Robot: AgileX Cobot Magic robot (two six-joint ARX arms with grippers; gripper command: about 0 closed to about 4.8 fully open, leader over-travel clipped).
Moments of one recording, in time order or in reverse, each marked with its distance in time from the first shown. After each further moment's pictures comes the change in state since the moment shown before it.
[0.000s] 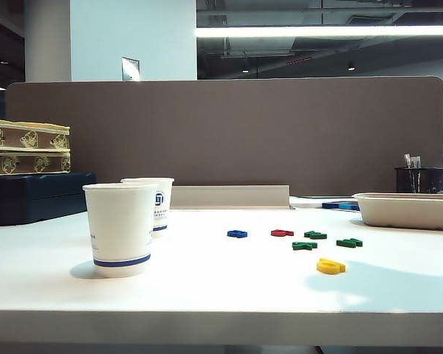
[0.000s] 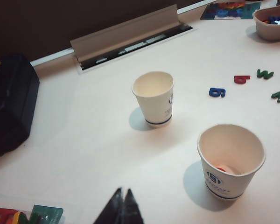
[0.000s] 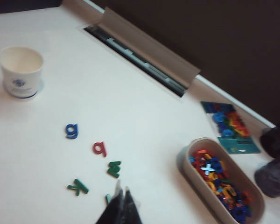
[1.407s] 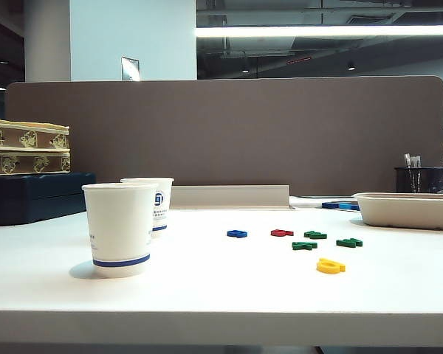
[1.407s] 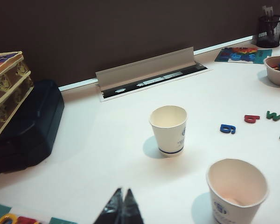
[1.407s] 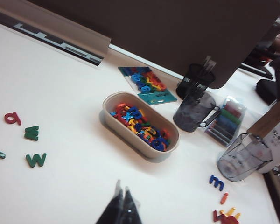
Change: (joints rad) left arm 0.000 -0.150 0.000 0.000 -0.055 -0.087; right arm -0.327 -0.394 -0.149 -0.151 -0.019 -0.027
